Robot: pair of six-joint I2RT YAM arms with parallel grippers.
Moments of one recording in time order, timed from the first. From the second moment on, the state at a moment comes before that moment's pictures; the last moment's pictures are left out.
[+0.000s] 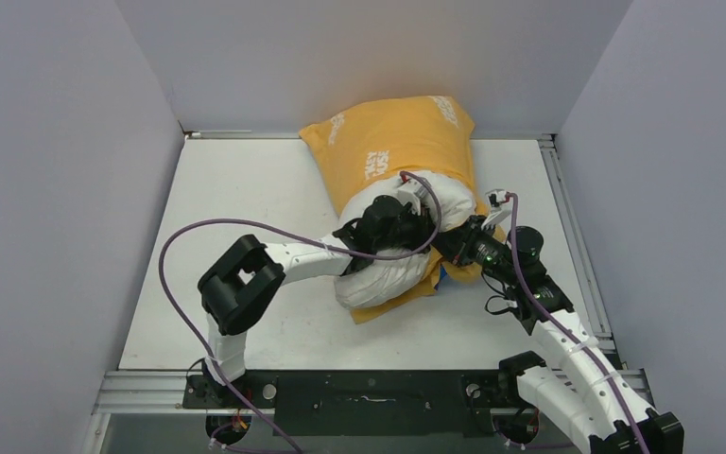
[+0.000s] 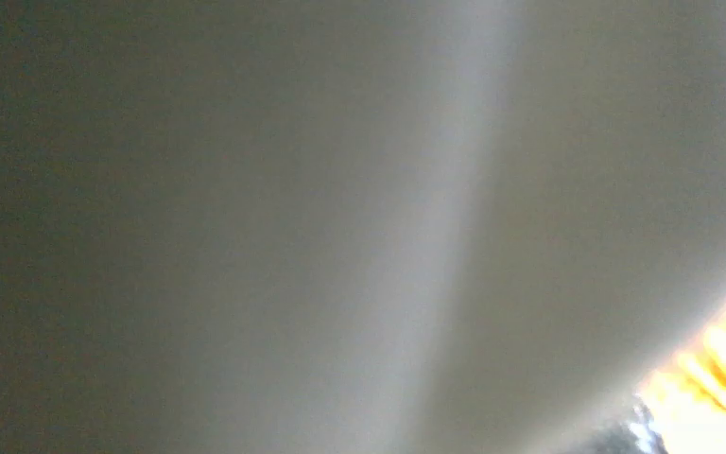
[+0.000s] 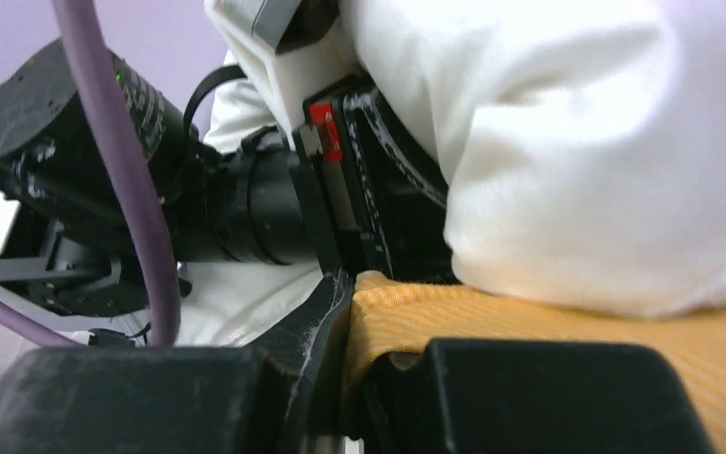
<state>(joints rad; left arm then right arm) -0.89 1.92 1.23 0.39 0.24 -0.65 0.32 0.78 0.56 0.04 -0.44 0.60</state>
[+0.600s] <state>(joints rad) -0.99 1.37 1.02 -0.04 0.06 -0.49 0.37 0.70 0.60 -0.10 -0.47 0.44</state>
